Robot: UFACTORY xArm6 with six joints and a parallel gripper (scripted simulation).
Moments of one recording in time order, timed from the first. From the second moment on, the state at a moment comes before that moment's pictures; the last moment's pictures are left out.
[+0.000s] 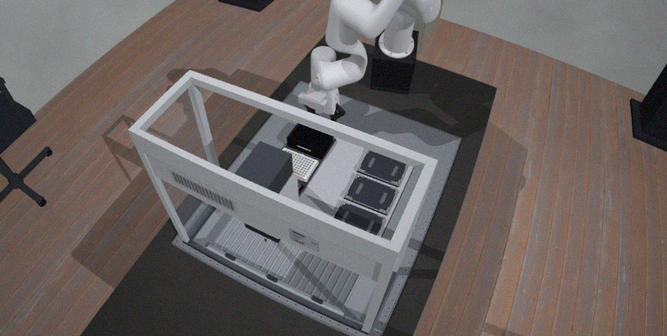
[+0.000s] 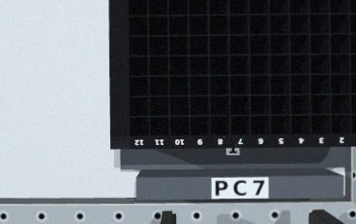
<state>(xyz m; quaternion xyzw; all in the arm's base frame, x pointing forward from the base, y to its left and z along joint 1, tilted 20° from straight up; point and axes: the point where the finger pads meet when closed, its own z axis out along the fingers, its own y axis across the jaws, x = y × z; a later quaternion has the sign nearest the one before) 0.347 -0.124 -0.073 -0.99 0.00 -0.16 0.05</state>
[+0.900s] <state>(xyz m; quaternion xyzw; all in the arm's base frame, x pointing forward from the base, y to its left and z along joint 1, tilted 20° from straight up) 0.351 -0.123 -0.086 -0.99 0.00 -0.16 0.05</state>
